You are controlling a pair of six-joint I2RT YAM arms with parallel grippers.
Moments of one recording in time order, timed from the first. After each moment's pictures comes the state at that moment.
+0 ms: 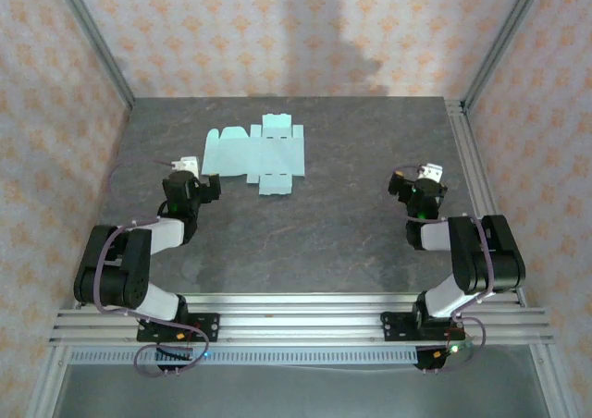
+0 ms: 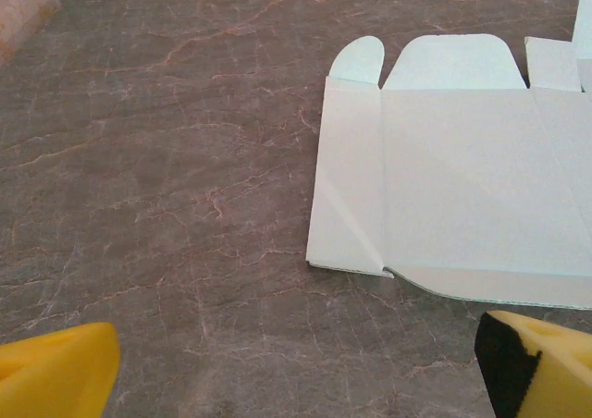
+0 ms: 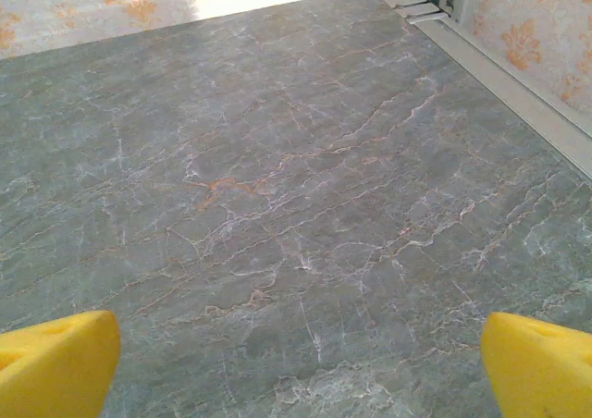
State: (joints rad) left arm -0.02 1.47 0.48 0.51 -0.22 -0.07; right arm 0.03 1.55 0.39 0.77 0.23 0.19
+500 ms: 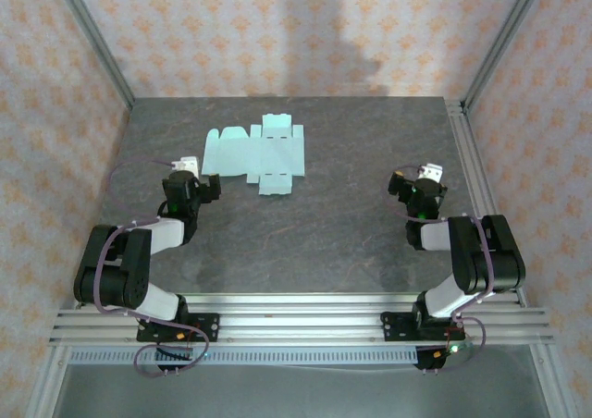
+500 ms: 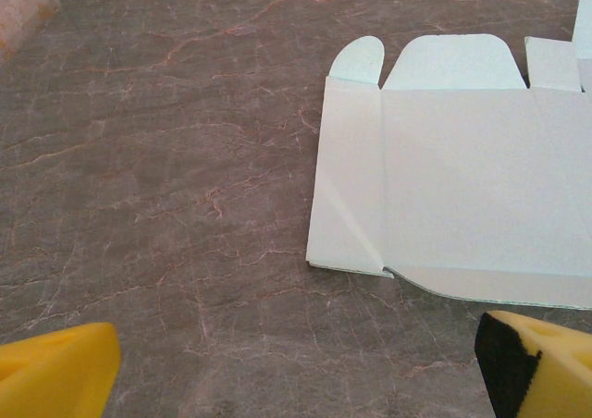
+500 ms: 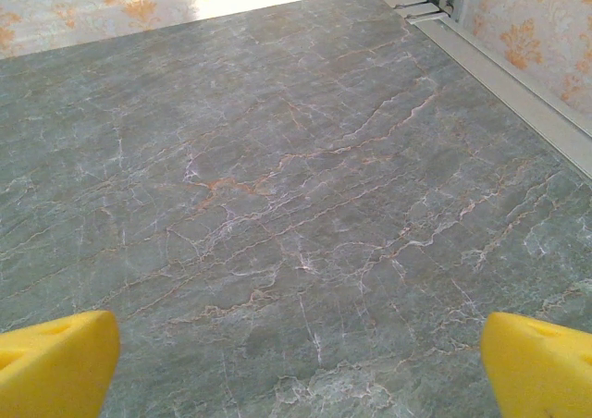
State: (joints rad) left arm -0.02 1.47 0.48 0.51 -0.22 -0.07; right arm 0.03 1.55 0.39 0.77 0.23 0.19
